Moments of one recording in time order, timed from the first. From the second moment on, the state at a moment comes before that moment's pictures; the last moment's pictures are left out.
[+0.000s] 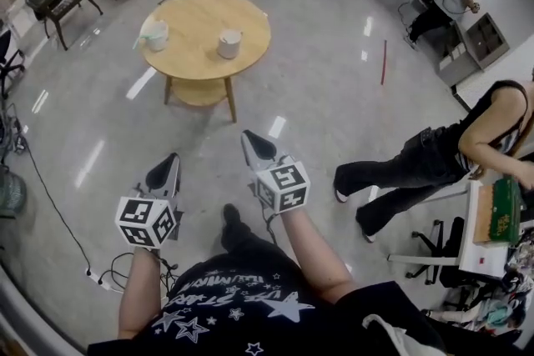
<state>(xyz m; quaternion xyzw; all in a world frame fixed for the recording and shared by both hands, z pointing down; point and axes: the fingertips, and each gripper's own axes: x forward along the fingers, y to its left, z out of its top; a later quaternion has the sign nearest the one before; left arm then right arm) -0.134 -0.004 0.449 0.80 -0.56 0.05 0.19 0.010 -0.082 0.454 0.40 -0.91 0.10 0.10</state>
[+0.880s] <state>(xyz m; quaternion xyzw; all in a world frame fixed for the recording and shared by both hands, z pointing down) -0.105 -0.127 0.453 0.80 -0.57 0.06 0.19 0.032 -0.187 0.465 0.37 -0.92 0.11 0.09</state>
